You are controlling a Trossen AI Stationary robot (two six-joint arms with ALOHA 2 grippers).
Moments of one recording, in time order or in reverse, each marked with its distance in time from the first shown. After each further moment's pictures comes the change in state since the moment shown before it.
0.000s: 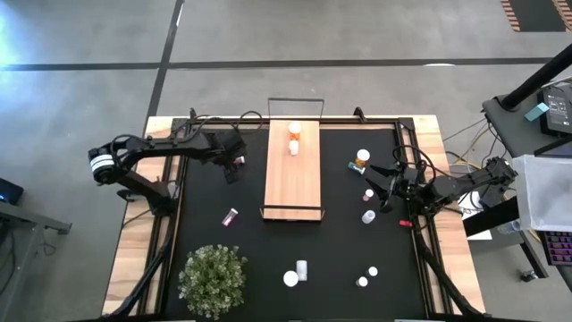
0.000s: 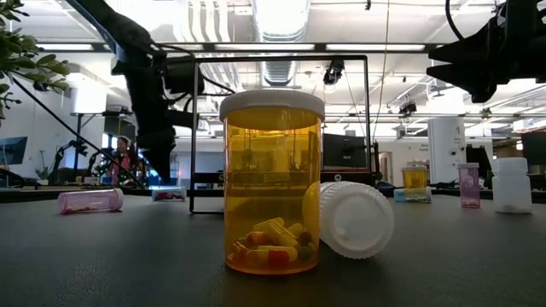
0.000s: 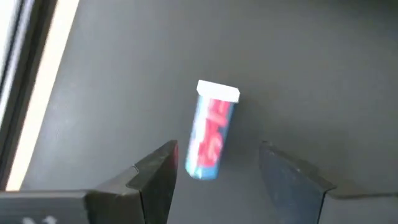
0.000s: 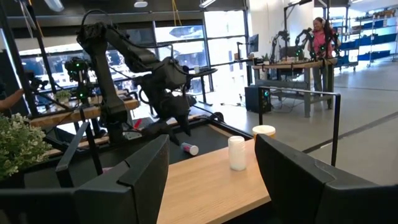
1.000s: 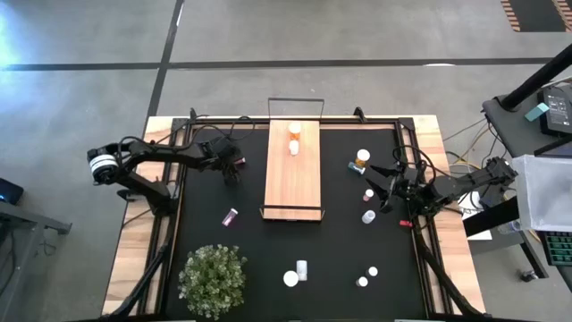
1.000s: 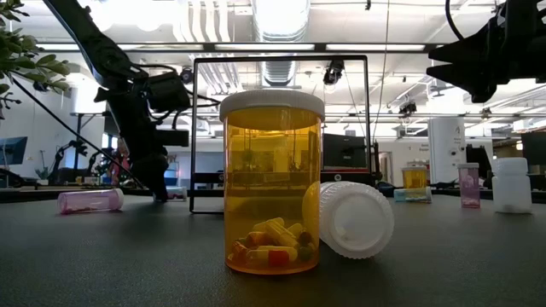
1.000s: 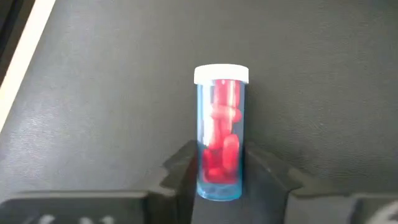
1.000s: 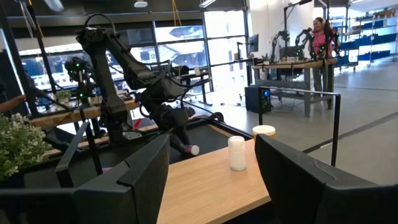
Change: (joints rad) left arm 0.038 0.000 -0.213 0.311 0.008 0.011; right arm 0.000 0.000 0.000 0.000 0.000 0.000
